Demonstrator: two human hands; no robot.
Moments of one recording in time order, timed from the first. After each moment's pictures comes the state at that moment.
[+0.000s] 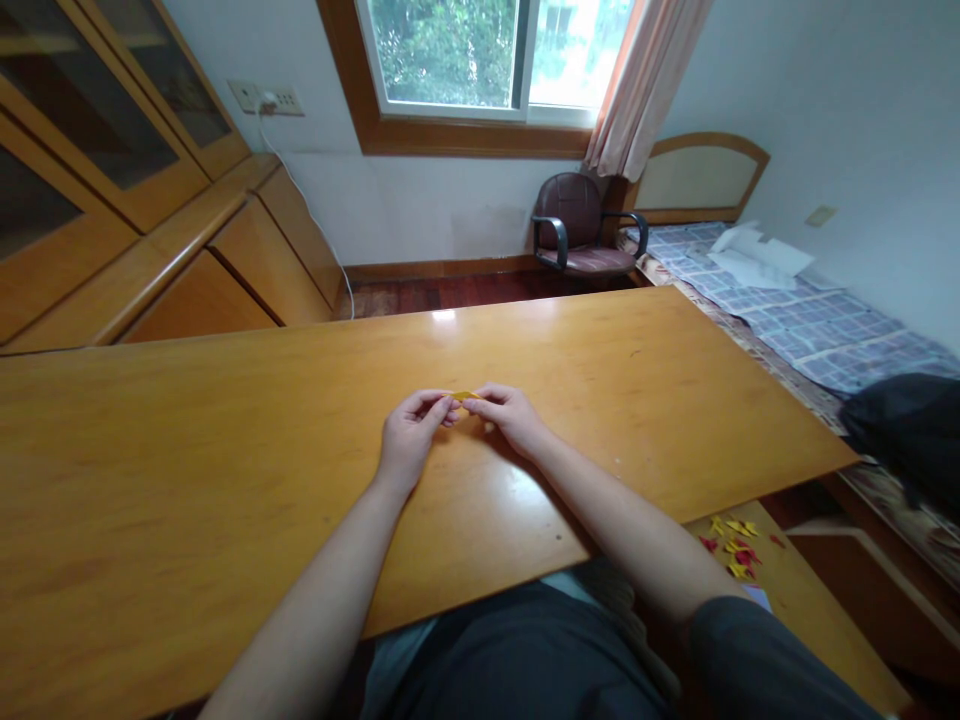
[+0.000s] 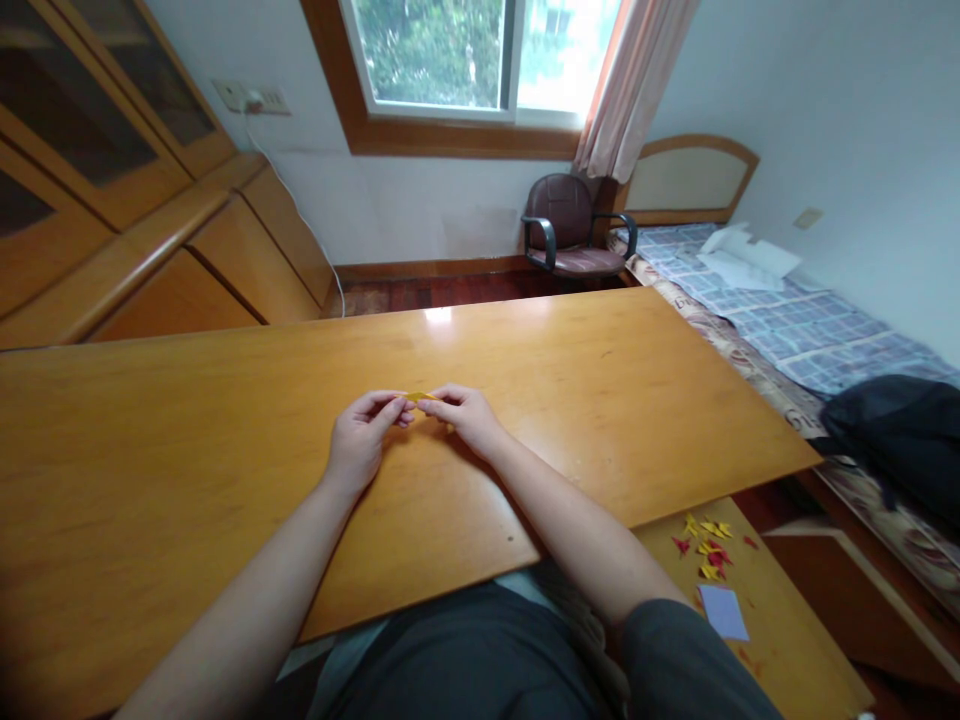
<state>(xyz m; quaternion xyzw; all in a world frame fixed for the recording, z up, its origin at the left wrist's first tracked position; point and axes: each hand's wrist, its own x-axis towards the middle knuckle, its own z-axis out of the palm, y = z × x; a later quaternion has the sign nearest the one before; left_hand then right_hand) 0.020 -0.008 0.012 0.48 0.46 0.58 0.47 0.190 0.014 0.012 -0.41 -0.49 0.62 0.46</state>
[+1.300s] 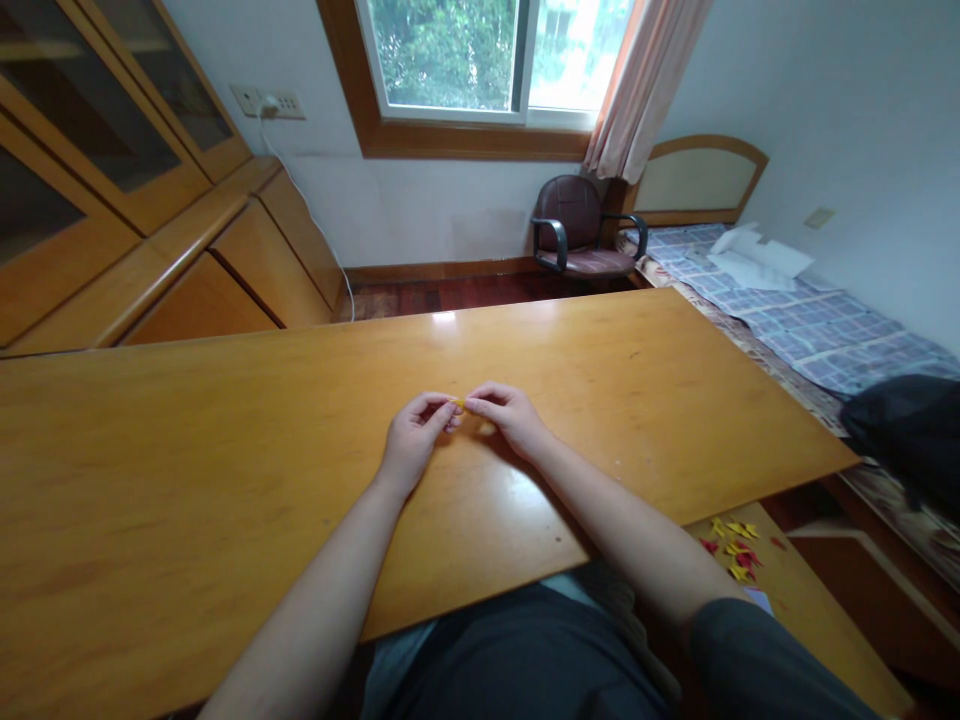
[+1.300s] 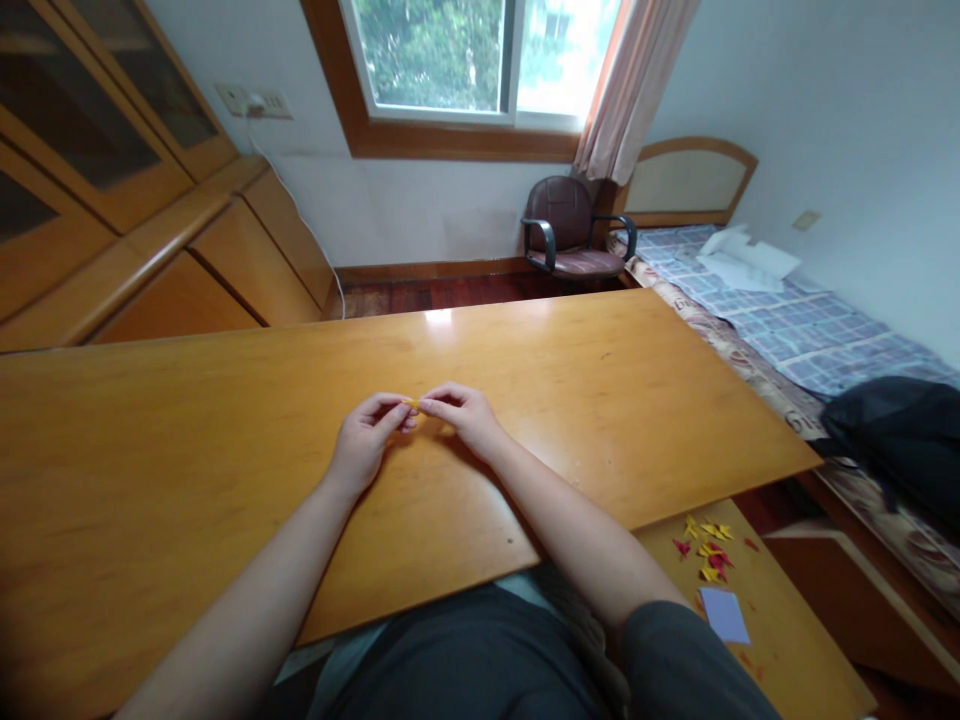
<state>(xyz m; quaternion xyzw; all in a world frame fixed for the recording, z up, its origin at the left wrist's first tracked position) 0.019 -0.007 0.011 0.49 0.46 0.55 0.50 0.190 0.015 0.011 -0.38 -0.49 0.61 0.49</state>
